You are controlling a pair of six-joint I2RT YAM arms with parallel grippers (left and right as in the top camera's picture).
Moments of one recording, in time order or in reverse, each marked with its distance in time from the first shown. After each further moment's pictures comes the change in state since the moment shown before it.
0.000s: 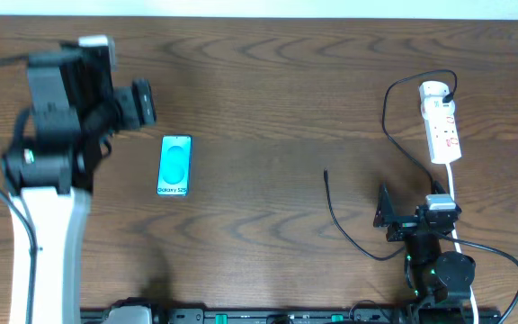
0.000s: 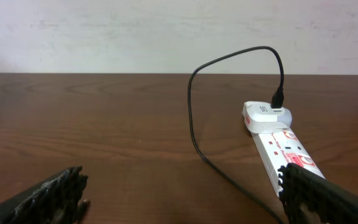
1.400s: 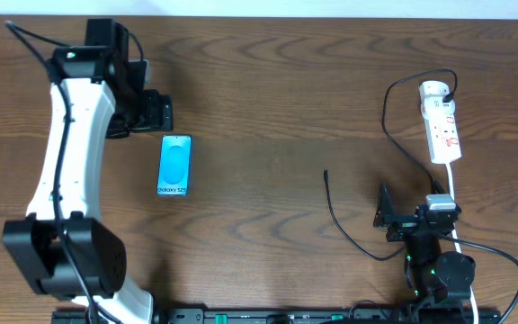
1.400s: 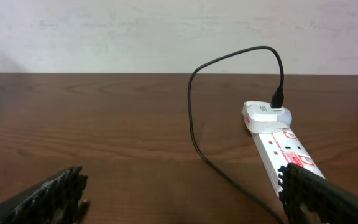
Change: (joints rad) left arm -0.016 0.498 0.244 -0.426 0.018 0.023; right arm 0.000 0.000 0.000 0.000 0.000 0.000
